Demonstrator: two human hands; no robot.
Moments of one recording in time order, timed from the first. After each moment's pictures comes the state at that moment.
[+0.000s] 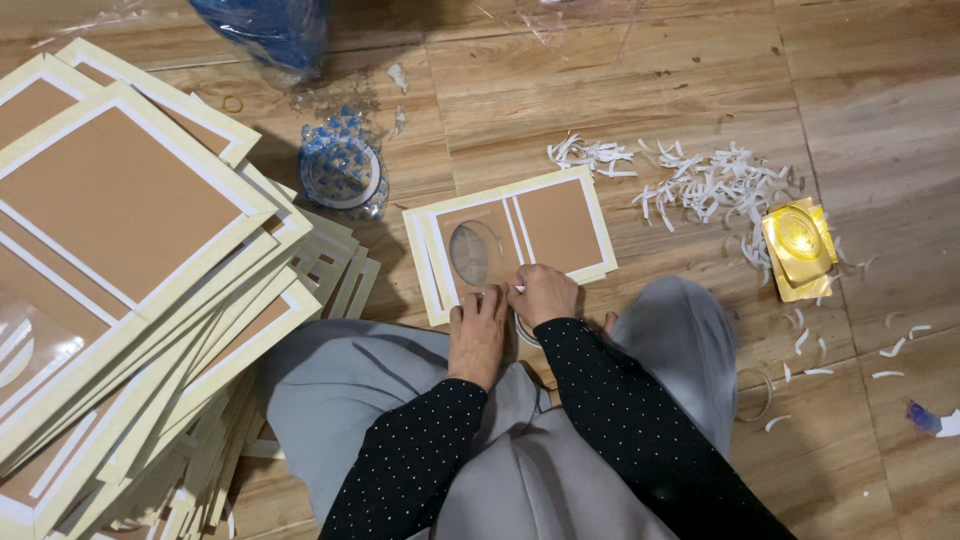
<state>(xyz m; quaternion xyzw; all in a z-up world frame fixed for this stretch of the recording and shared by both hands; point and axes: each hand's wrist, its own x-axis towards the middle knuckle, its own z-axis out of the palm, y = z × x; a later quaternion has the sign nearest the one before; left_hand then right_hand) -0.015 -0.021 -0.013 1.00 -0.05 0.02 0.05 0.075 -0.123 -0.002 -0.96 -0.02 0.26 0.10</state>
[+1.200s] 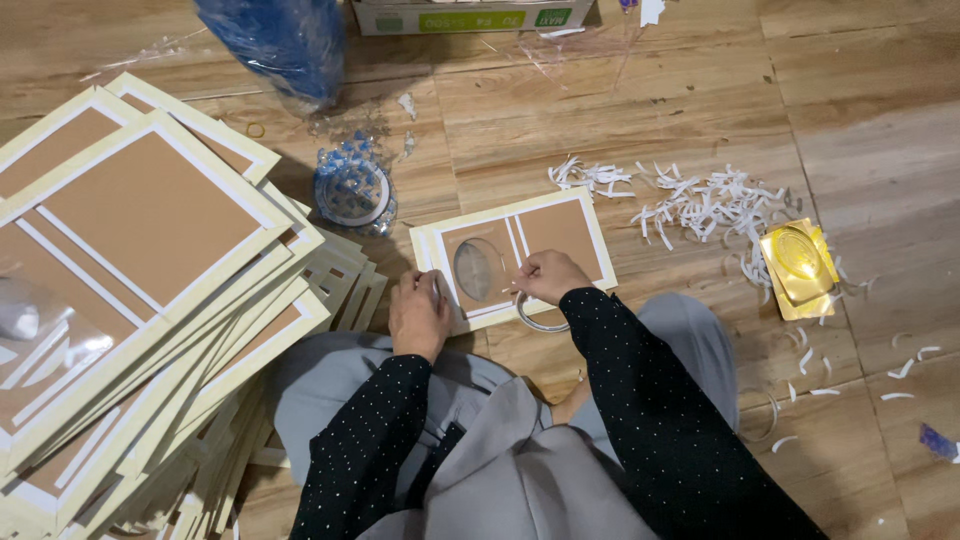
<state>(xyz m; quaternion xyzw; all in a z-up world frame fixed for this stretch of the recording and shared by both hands) 0.019 0.055 -0.021 0.95 0.16 -0.06 0.25 0.126 -0.148 -0.011 -0.90 -0.05 0.32 0.28</state>
